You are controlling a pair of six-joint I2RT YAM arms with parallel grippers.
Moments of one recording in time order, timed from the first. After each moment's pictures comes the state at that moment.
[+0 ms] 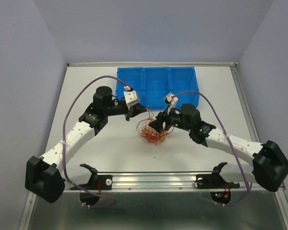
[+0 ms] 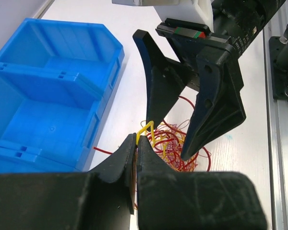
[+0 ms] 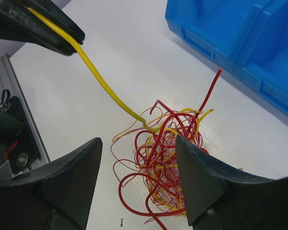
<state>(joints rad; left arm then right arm) -0.48 1.15 0.87 0.00 0.83 0.28 0.74 1.23 0.68 0.28 -0.30 0.28</state>
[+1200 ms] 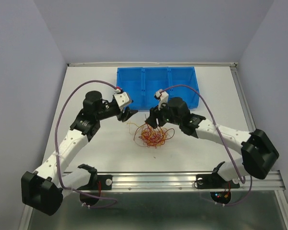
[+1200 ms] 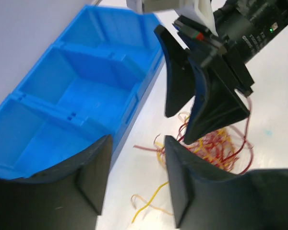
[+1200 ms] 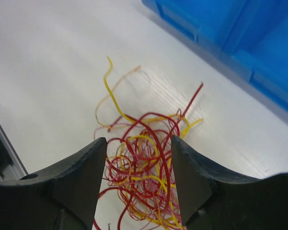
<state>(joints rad) -0.41 0.99 0.81 -0.02 0.71 0.31 0.77 1.34 0.88 0.14 -0.21 0.24</state>
